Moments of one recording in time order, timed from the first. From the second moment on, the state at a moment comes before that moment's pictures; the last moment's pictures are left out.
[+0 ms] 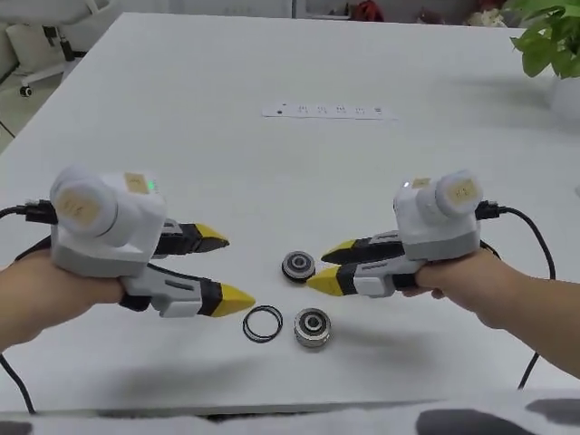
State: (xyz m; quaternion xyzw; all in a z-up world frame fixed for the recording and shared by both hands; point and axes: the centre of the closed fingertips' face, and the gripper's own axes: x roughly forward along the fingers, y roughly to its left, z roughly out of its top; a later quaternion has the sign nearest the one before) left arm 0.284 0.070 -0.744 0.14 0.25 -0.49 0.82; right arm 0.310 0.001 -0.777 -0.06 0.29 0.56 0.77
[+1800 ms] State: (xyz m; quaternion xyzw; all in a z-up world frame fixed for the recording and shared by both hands) left arm 0.330 0.029 -0.771 0.14 0.25 -0.52 0.80; right arm 0.328 0.003 -0.792 -0.08 0.28 0.56 0.77
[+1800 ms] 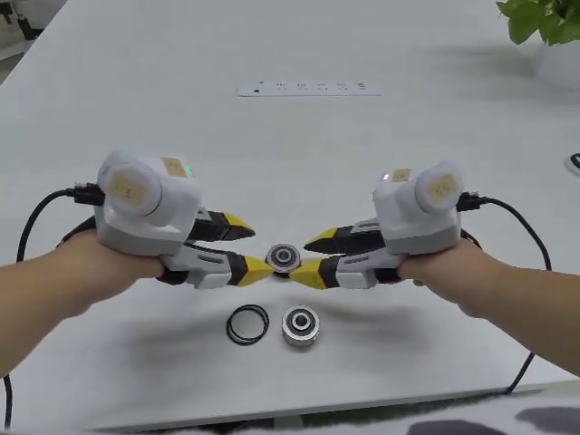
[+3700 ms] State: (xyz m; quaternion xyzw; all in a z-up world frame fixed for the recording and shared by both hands) left arm 0.342 0.005 -0.791 0.16 0.25 -0.52 0.80; right arm 0.333 0.011 -0.806 -0.09 0.27 0.56 0.78
